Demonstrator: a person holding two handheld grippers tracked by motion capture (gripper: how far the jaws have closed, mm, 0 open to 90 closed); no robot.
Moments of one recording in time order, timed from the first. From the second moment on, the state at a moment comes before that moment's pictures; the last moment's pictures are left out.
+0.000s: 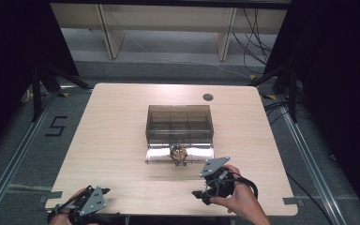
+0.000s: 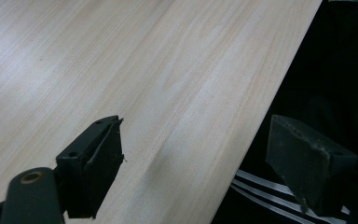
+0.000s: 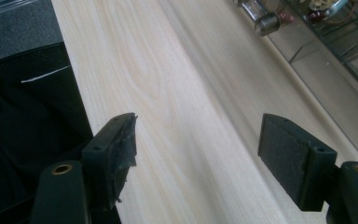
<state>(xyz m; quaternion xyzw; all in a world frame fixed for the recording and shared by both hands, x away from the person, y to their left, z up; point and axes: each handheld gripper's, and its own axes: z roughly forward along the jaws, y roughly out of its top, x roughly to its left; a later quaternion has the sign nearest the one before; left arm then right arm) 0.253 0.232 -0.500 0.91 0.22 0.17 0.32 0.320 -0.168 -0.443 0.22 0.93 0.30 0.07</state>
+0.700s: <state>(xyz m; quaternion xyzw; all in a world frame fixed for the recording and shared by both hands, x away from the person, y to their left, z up) 0.253 0.233 -0.500 0.91 0.22 0.17 0.32 0.312 -0.175 -0.460 0.22 0.92 0.30 0.06</state>
